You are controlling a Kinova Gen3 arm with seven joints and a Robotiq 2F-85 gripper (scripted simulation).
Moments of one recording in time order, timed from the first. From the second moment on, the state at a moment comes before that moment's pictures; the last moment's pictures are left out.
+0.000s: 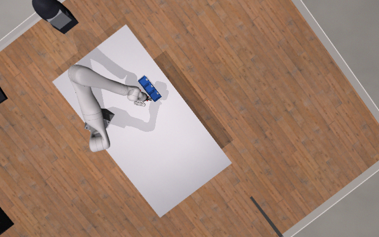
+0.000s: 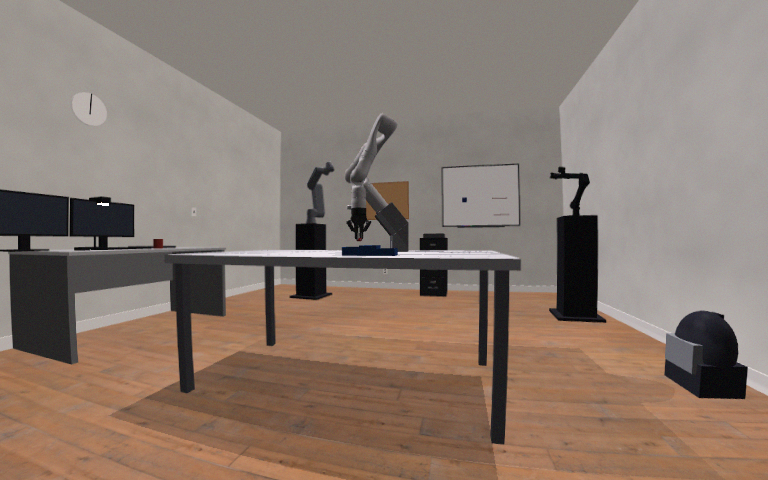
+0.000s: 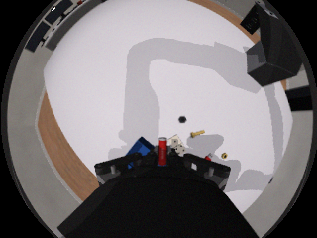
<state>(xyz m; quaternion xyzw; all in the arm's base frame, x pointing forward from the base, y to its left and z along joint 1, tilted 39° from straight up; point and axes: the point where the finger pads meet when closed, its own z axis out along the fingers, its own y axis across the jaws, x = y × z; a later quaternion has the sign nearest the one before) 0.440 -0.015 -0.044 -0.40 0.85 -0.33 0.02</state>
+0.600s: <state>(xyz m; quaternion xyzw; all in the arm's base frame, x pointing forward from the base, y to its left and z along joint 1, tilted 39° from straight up) 0.486 0.053 -0.073 -0.65 0.68 -0.32 -0.08</state>
